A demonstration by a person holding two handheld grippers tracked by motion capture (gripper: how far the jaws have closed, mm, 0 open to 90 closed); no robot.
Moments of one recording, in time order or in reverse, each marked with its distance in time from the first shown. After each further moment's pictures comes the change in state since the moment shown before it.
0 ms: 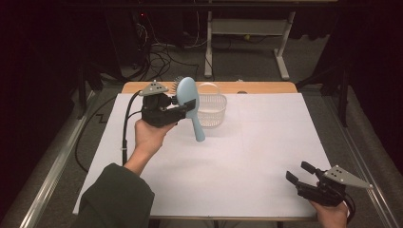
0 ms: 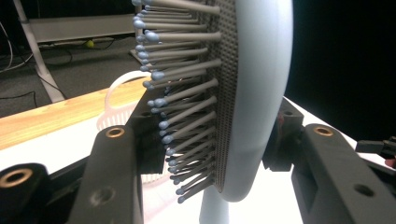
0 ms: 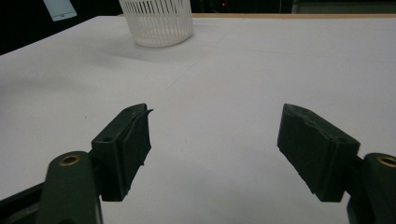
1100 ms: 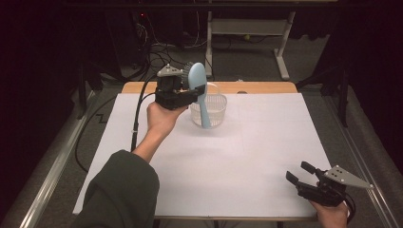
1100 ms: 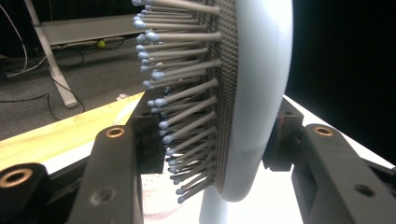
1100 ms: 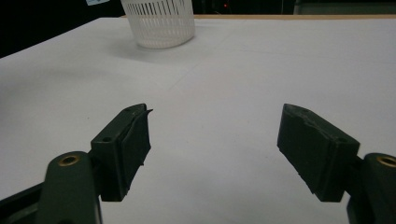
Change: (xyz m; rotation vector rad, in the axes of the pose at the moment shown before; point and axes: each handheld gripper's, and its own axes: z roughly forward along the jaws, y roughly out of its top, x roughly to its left) left arm 0.004 0.034 0.037 0.025 0.051 0.017; right arm -0.001 0.000 0.000 -0.004 0.009 -0.003
